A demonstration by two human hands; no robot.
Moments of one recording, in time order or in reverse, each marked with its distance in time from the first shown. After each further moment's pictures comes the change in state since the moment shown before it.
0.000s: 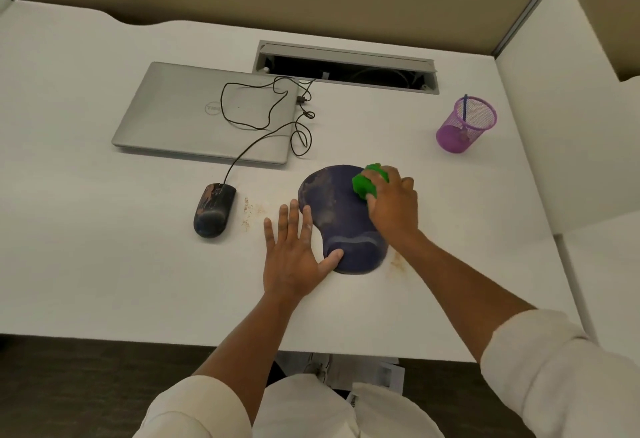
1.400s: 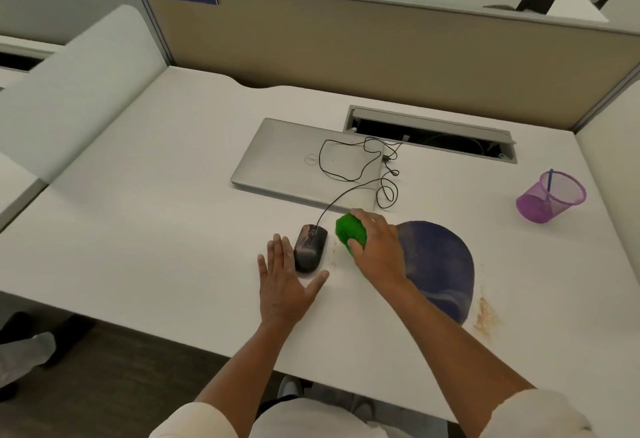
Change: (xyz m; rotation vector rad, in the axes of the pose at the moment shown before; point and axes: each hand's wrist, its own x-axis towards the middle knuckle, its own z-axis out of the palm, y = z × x) left_hand -0.022 -0.153 -0.062 -0.140 0.131 -0.277; right_hand -0.024 -0.188 -0.005 0.385 -0.101 -0.176
